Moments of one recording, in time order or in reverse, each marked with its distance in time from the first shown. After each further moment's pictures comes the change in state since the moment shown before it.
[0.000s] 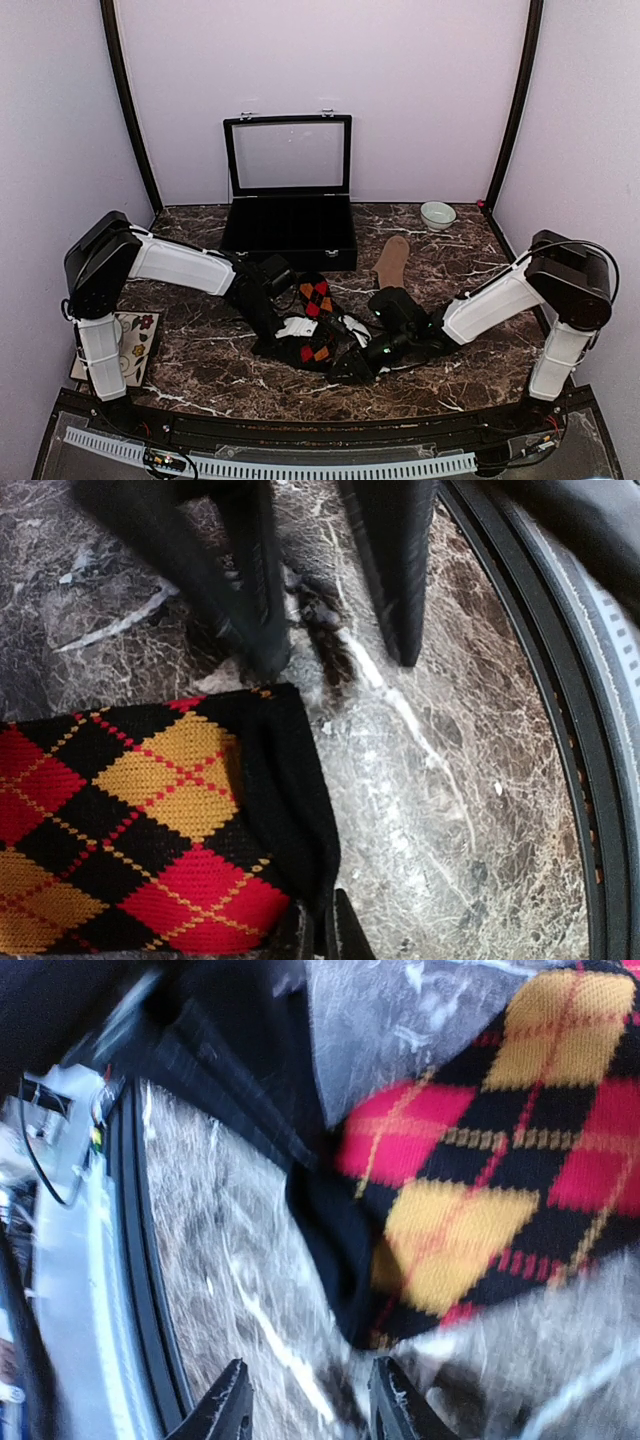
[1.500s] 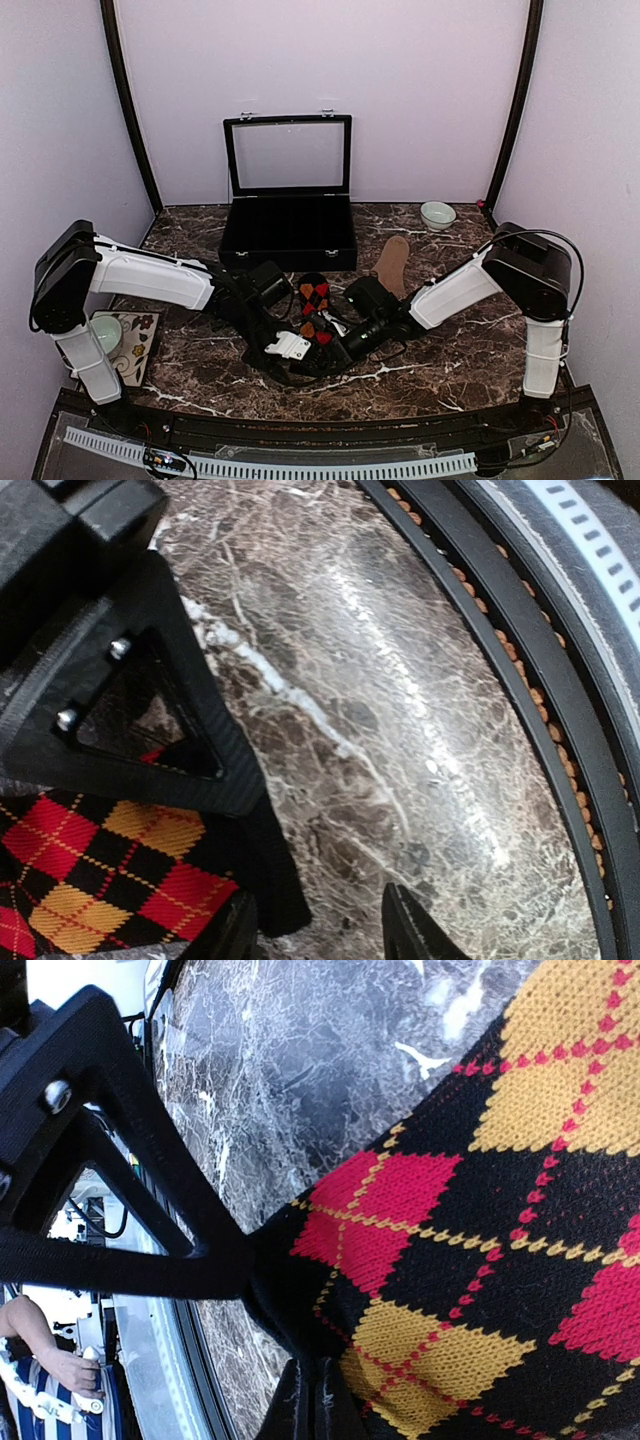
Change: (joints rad) left arm -0.103 -0.188 -0.123 0.037 -0.148 0.118; right arm -0.047 0.209 0.238 -0.131 -0.193 0.127
